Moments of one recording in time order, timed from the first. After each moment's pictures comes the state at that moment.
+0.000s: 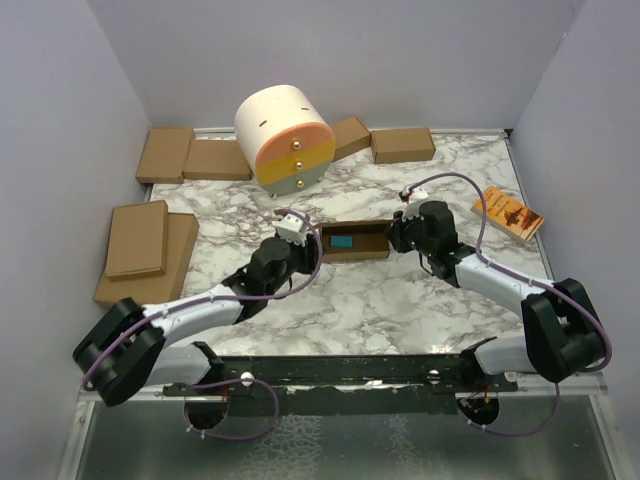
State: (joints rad) left arm -0.79 1.28 0.50 0.47 -0.22 -0.33; right arm 0.42 1.36 0.63 0.22 -0.09 0.09
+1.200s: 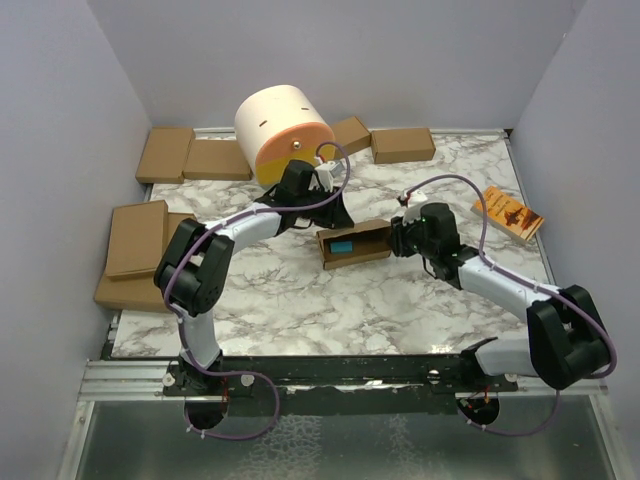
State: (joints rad) left arm -0.53 1.84 1.22 0.04 0.60 -0.37; right arm 0.42 1.33 0.62 0.16 -0.09 0.04
